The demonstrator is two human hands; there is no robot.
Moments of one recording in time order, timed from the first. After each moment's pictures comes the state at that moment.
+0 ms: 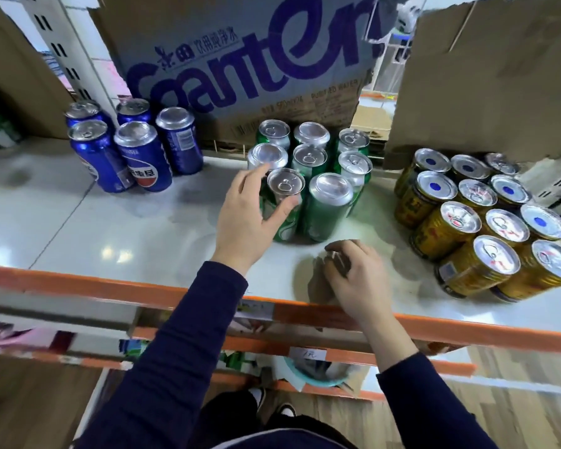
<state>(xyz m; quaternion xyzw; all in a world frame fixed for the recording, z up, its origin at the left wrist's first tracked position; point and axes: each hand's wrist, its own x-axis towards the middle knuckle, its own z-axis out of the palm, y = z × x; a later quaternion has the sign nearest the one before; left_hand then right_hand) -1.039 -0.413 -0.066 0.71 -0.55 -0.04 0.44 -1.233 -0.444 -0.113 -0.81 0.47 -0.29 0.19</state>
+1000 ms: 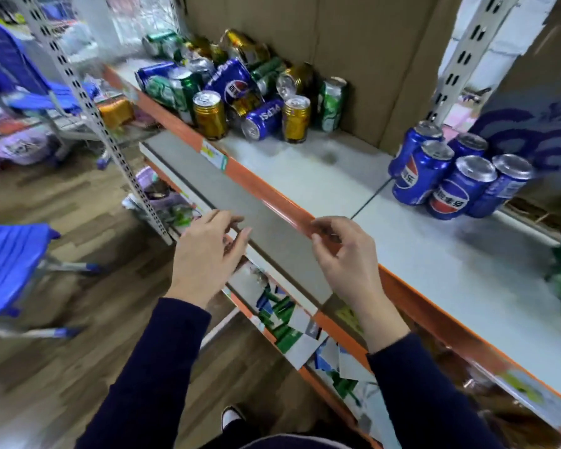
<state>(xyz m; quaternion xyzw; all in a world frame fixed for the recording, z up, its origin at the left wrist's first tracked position) -0.787 -0.043 -0.076 0.90 -0.28 0.12 0.32 -0.886 -0.233 -0.082 -0.89 0.12 -0.27 0.35</state>
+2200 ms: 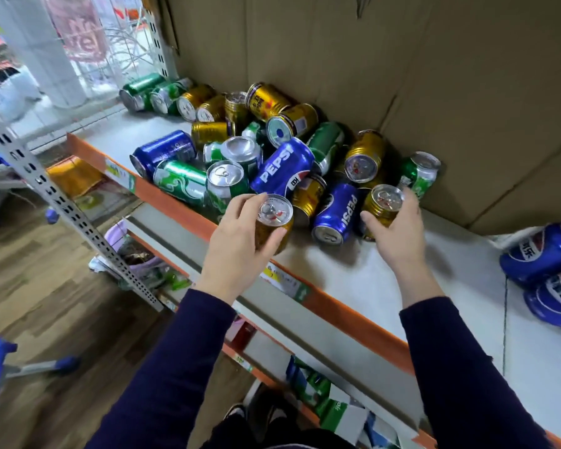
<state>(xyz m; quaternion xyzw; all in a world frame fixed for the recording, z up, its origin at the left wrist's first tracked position) -0.441 -0.066 -0.066 0.84 -0.39 0.07 0.37 -0.558 -0.304 -0.087 -0.81 0.41 -0.28 0.30</state>
